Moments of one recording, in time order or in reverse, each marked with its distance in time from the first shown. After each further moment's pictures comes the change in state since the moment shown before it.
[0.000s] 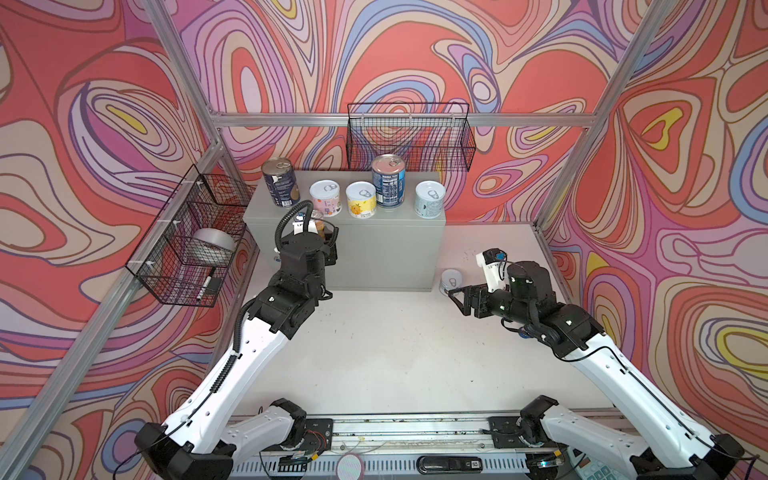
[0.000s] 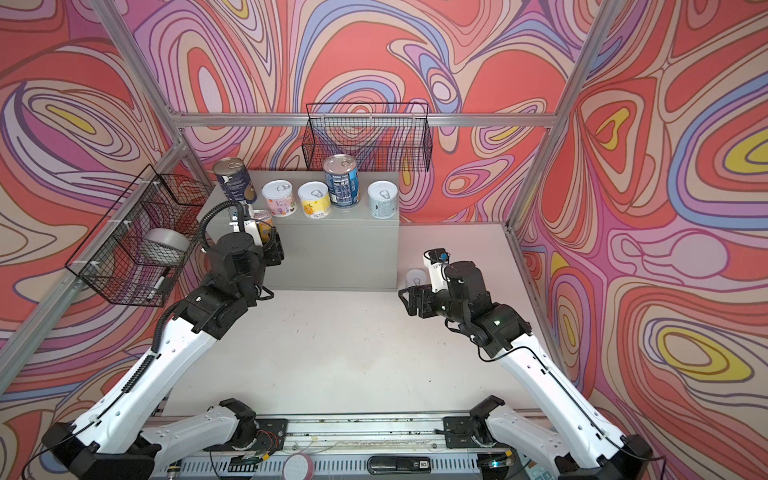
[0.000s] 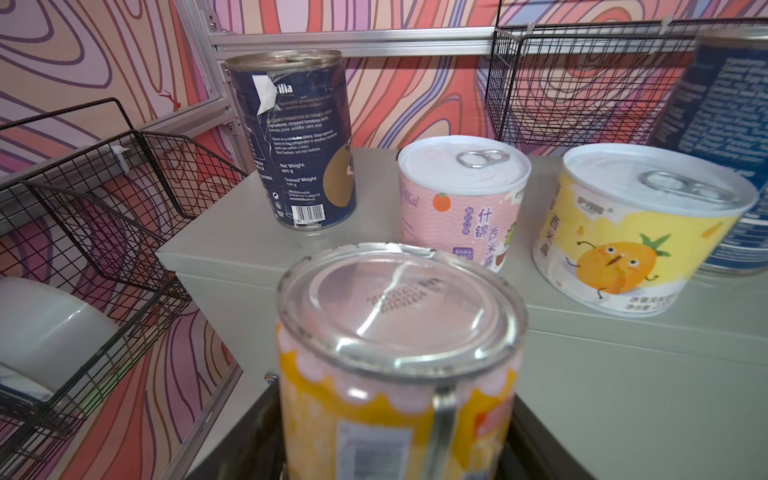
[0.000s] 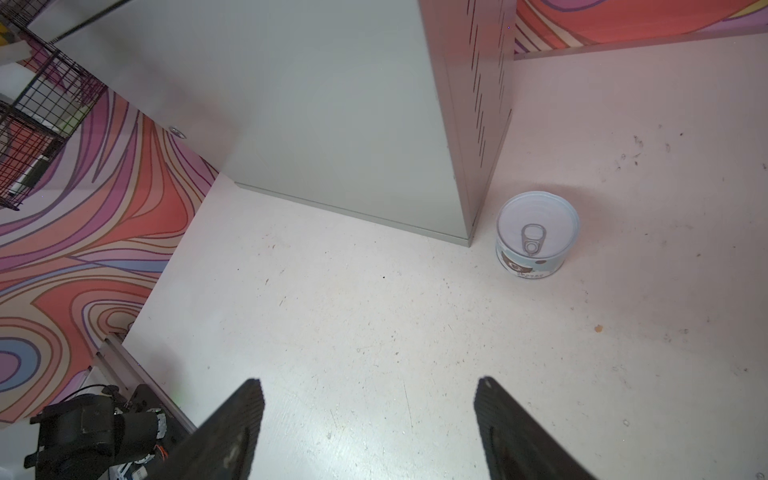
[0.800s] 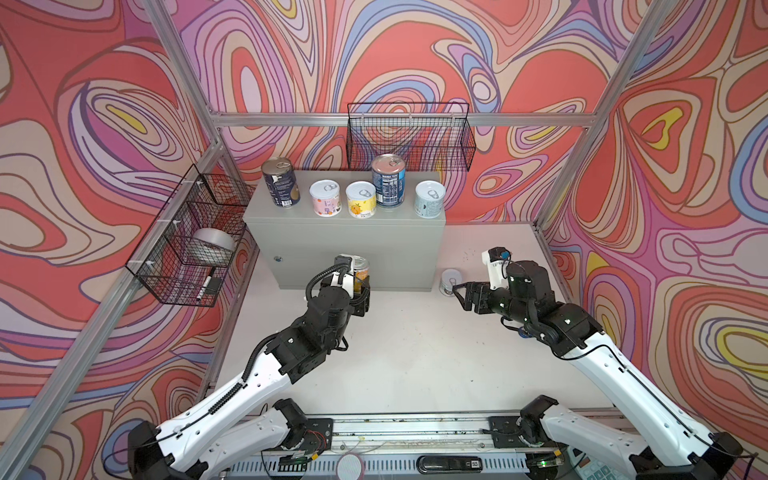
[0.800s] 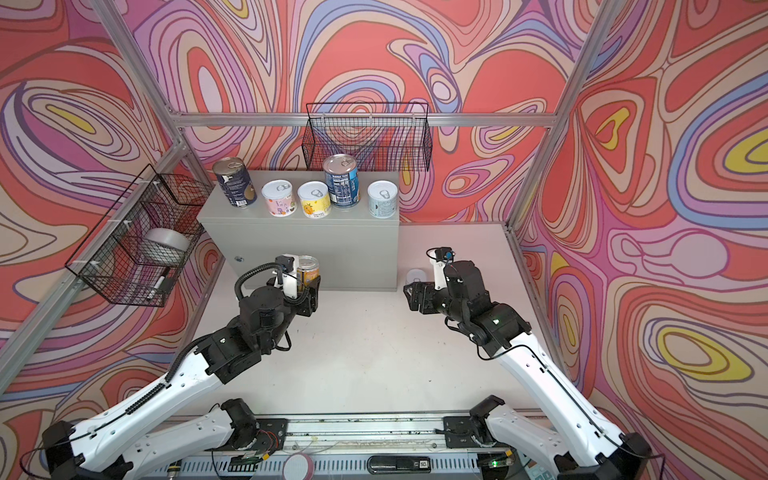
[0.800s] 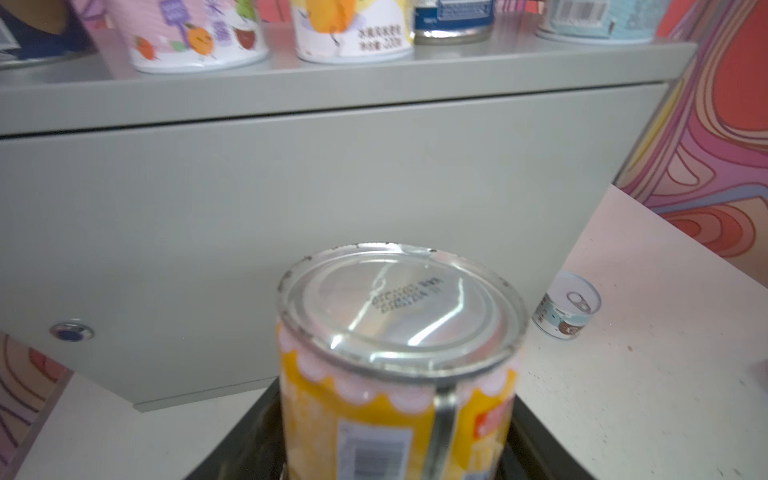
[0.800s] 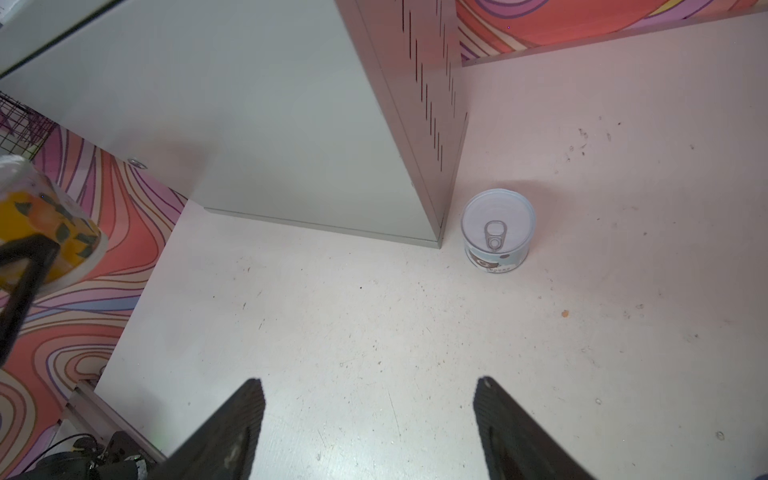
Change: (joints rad) left arm -0.291 -0.211 -0.388 0.115 0.058 -0.055; right arm 0.000 0.018 0.000 -0.003 0.084 0.066
